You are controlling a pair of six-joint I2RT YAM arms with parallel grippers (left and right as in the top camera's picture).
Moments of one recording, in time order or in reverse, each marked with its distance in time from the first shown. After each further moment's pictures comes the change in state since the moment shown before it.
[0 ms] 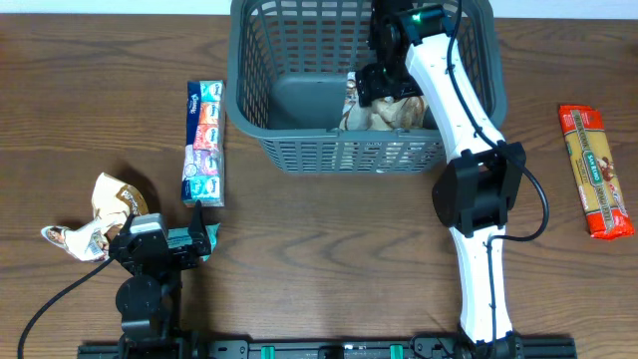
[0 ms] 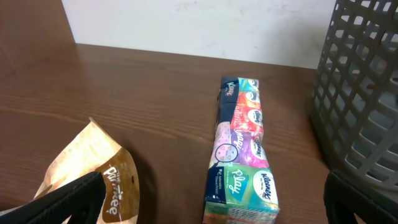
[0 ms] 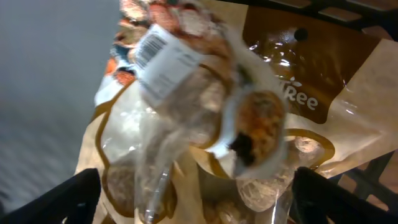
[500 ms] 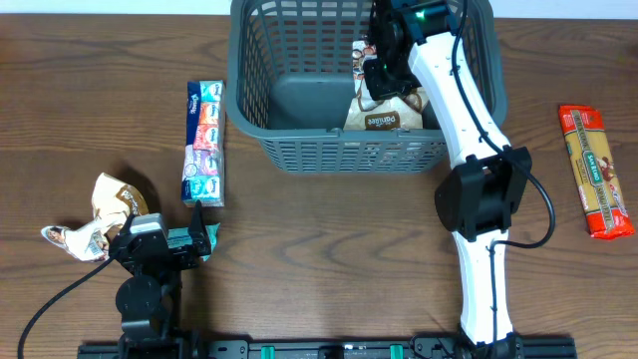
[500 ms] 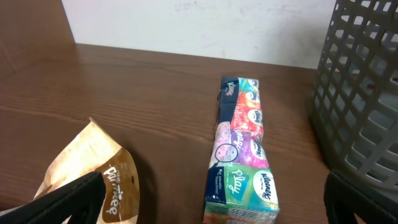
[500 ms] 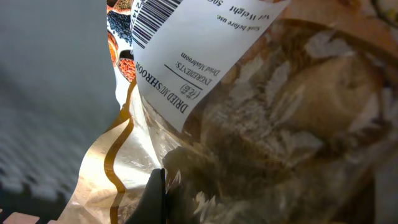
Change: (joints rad) left arm 0.000 0.000 0.000 0.000 0.000 0.000; right arm 0.010 -0.040 0.001 -0.003 -0.021 -0.006
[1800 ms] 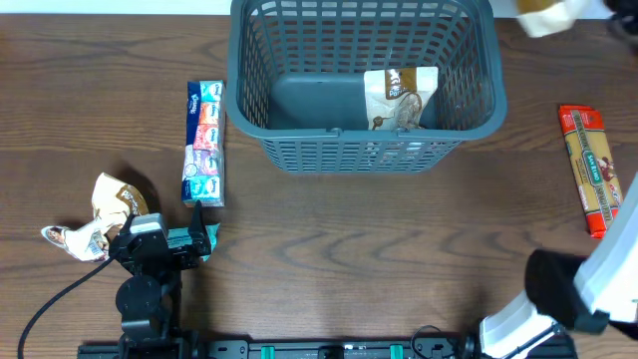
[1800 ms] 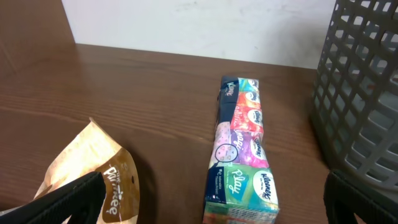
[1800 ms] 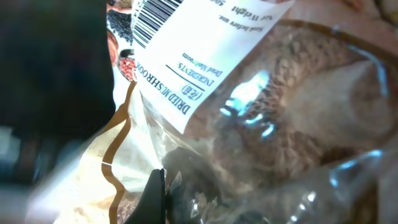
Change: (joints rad) left arm 0.000 0.000 0.000 0.000 0.000 0.000; right arm -0.377 -0.570 0.270 0.168 -0.277 0.548
